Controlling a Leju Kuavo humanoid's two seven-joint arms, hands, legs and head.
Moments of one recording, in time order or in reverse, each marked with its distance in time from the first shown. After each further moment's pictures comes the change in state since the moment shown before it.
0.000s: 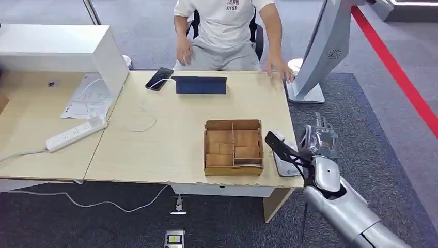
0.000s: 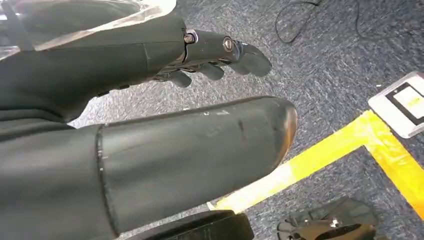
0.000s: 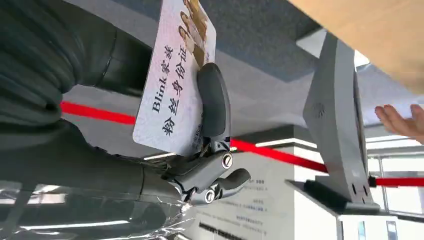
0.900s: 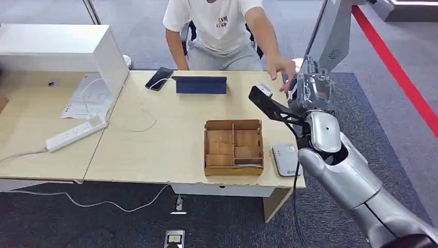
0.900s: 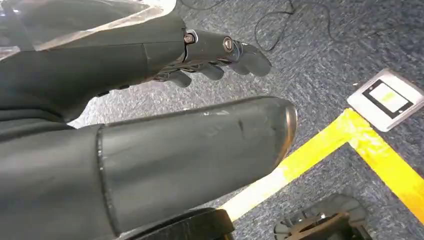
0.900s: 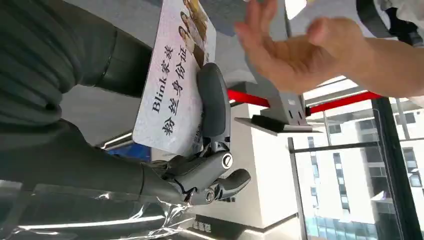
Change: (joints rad) left arm -0.042 -0.004 -0.007 0.000 -0.085 -0.071 0.036; right arm -0.235 0.092 0.001 -0.143 0.002 0.156 0.000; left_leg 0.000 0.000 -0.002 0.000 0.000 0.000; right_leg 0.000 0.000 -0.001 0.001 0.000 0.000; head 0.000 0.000
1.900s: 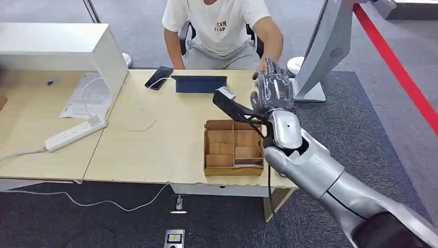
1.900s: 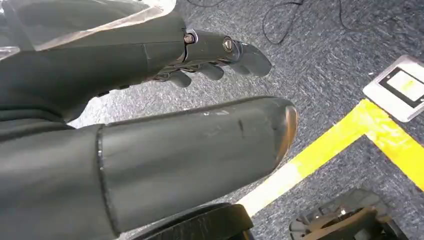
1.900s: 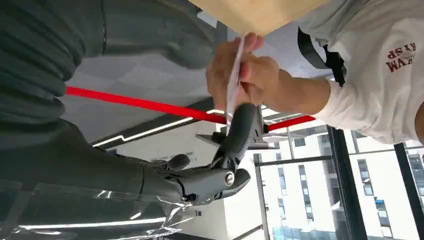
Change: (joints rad) left arm 0.016 0.006 -0.001 0.000 -0.017 -0.022 0.028; right arm -0.126 0.155 0.238 0.226 -0.125 -0.162 0.000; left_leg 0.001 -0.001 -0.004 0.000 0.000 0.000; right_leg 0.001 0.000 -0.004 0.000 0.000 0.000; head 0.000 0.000
